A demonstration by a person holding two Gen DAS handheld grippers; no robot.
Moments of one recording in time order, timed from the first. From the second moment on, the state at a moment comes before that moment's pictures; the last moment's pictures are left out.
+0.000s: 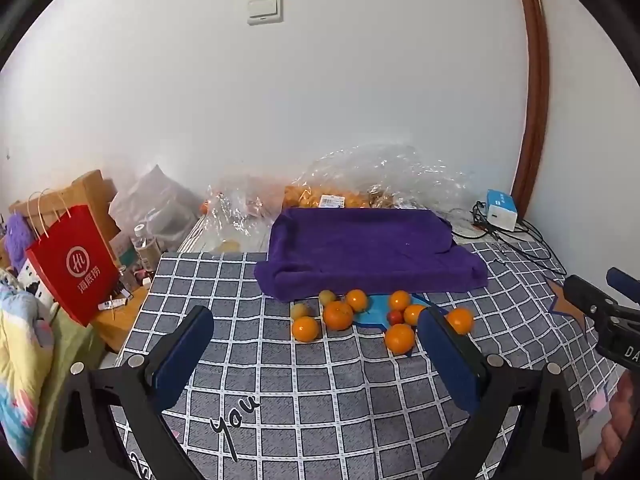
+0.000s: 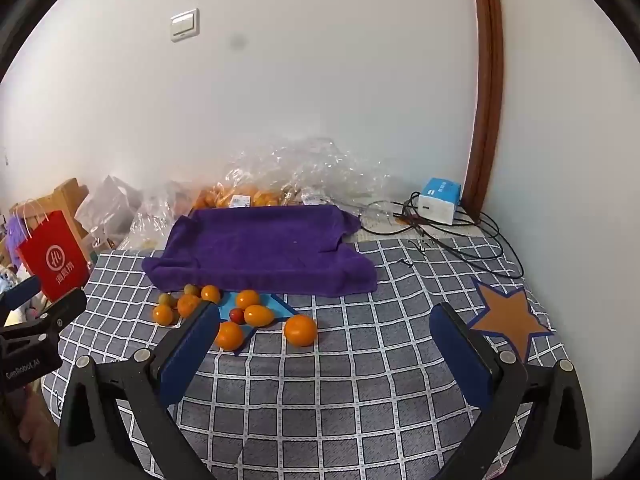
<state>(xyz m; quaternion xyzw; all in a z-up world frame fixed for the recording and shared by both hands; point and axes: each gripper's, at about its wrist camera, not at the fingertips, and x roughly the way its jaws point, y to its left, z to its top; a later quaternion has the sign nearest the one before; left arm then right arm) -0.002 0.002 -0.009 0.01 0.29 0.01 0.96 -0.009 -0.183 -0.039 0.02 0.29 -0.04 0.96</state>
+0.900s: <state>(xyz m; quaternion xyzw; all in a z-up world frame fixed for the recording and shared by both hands) -0.011 0.003 -0.006 -0.01 0.28 0.00 0.96 -0.019 -0.181 -0.036 0.01 0.28 -0.05 0.96</state>
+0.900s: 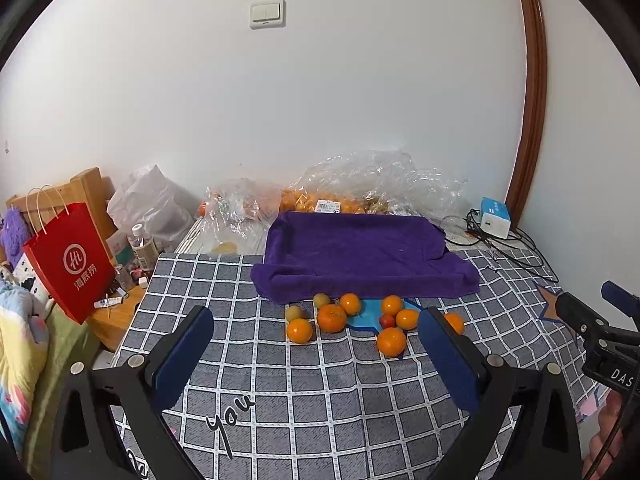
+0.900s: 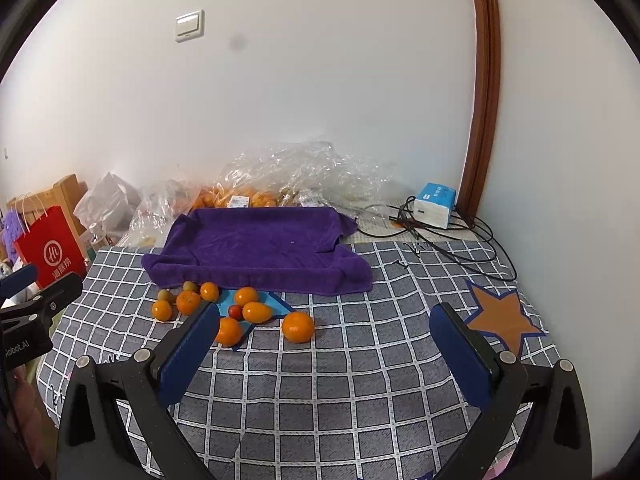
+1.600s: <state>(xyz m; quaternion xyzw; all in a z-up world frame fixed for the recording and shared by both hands) -0.017 0.006 0.001 -0.02 0.28 0.00 0.96 -0.026 -0.179 -0.031 0.01 0.27 -0.04 0.96</state>
